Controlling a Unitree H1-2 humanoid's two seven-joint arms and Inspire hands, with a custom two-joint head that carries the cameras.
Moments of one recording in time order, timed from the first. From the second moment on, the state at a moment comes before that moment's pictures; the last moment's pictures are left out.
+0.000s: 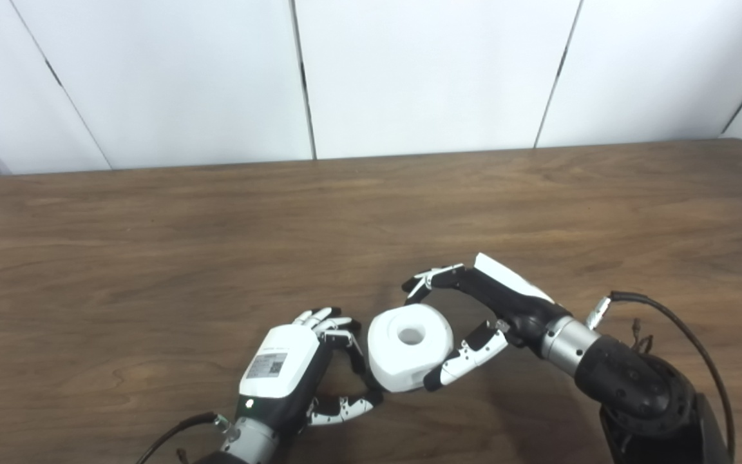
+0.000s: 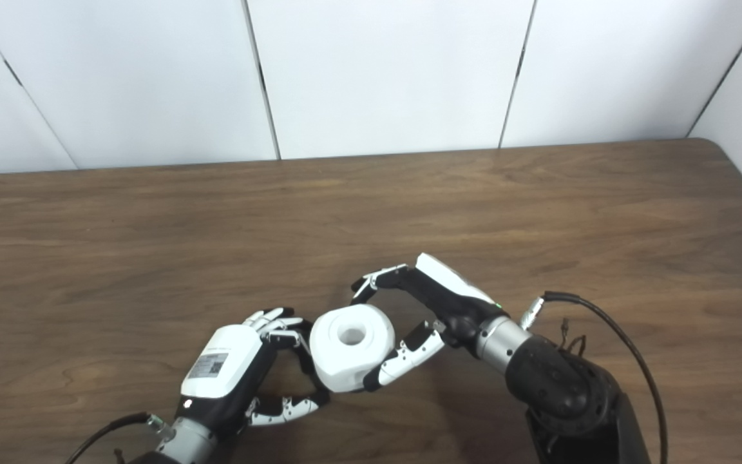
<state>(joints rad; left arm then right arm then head) 0.12 0.23 -0.45 -0.36 0.93 0.15 -0.18 -0.11 -0.18 0.15 -0.58 -0.60 0.47 0.77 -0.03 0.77</state>
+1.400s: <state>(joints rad) 0.11 0.21 -0.42 -0.38 0.88 0.18 -0.26 -0.19 -0.26 0.18 -0.57 -0.64 0.47 0.91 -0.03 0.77</state>
